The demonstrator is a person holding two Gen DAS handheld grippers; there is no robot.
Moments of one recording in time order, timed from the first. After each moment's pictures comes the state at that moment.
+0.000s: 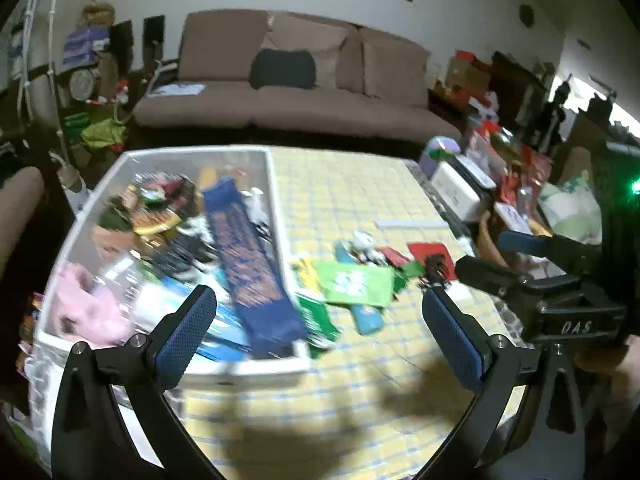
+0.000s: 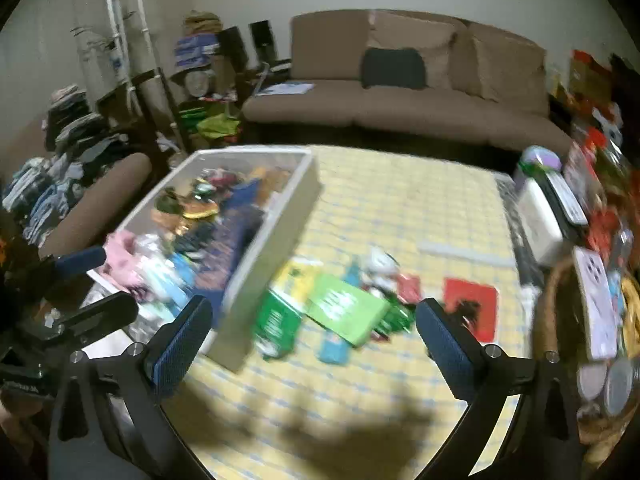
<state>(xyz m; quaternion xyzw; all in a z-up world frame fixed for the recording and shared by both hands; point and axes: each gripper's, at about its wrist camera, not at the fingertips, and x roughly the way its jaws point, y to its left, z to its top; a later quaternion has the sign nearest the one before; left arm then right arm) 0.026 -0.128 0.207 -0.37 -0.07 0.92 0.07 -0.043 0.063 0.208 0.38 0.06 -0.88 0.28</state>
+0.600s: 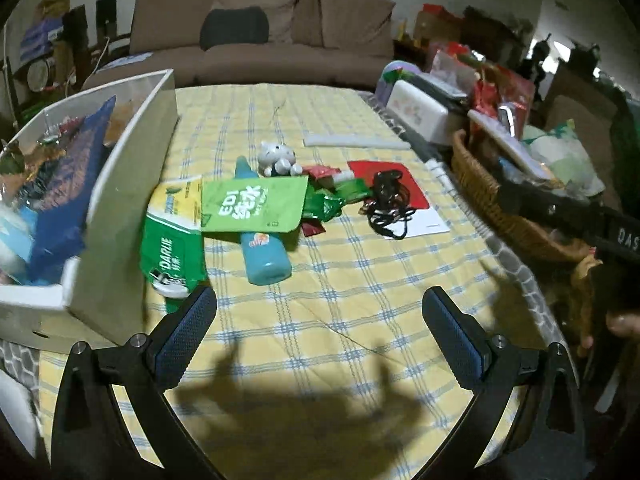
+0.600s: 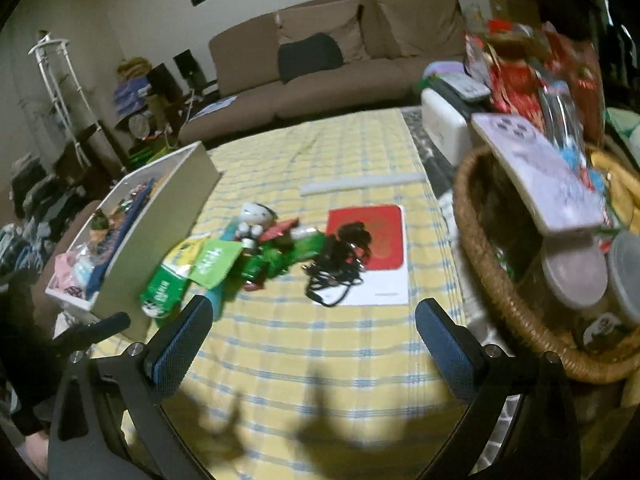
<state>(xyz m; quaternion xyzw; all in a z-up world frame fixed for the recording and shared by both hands) 0.007 -0.004 0.078 -0.41 -0.04 0.91 0.10 -0.064 0.224 0.111 0.39 -0.05 -0.90 0.21</state>
